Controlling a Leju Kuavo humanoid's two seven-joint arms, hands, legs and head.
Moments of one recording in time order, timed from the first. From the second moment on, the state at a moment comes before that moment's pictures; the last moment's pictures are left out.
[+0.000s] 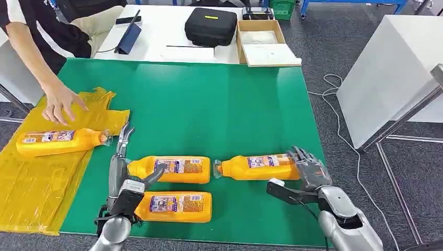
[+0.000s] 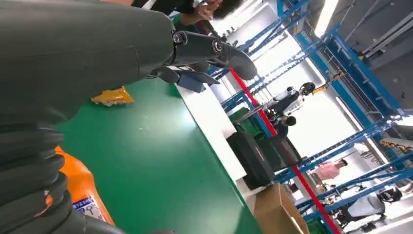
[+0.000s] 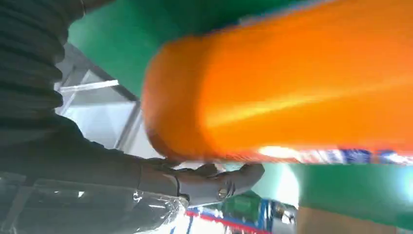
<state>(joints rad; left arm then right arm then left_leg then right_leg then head) -0.03 -0.10 -0.06 -1.38 -0.53 0.40 -0.60 -0.24 -0.29 0.45 -1.10 1.14 0.04 -0.02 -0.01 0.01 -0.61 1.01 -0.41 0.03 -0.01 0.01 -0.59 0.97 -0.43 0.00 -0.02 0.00</state>
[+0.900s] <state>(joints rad) -0.10 -0.12 -0.05 -1.31 -0.53 0.37 -0.59 -0.26 -0.13 0.49 -1.08 1.35 0.08 0.11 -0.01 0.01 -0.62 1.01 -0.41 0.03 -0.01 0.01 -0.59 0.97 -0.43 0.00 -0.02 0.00</state>
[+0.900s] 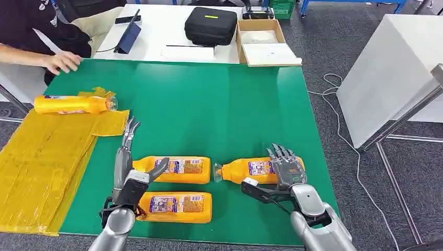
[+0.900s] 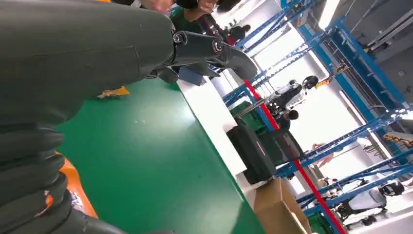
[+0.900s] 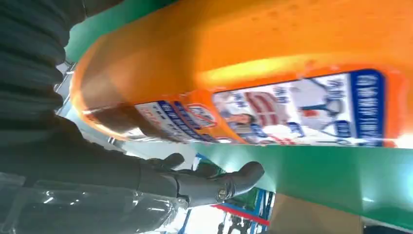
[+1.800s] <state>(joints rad) -0.14 -0.12 -0.08 -1.23 -0.44 0.40 -0.63 -0.41 -0.14 0.40 -0.76 1.24 0.17 0.03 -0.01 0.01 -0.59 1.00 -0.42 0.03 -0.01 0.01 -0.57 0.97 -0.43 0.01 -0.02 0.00</state>
